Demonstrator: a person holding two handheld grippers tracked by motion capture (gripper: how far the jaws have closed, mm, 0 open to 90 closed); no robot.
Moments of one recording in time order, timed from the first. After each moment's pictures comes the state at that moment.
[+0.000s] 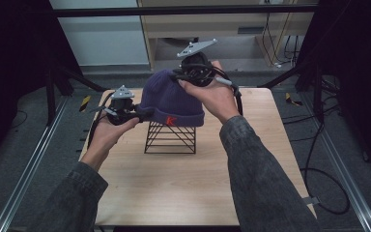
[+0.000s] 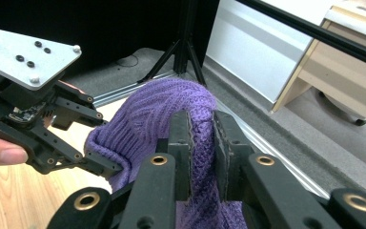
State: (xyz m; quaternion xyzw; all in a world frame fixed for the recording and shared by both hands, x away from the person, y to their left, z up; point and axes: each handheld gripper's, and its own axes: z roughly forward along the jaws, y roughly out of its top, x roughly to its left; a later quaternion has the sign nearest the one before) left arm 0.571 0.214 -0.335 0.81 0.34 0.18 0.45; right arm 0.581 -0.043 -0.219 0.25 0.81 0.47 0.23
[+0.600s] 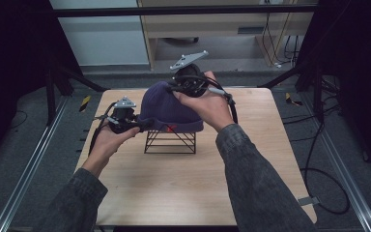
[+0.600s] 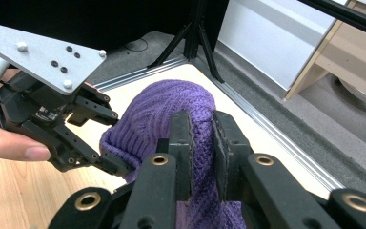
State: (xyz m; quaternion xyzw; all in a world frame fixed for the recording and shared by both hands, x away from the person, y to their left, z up) left arm 0.567 0.219 -0.366 0.82 0.35 0.16 0.42; right arm 0.572 -0.029 -0.241 0.25 0.83 0.45 0.21
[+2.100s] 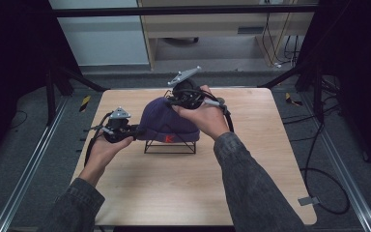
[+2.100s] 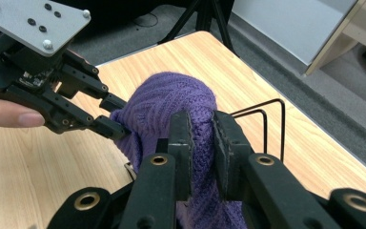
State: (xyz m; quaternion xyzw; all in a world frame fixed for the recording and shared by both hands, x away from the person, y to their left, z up) left arm 0.556 0.239 -0.395 0.82 0.37 0.16 0.40; right arm 0.576 -0.021 -0.285 0.25 0.85 0.42 0.17
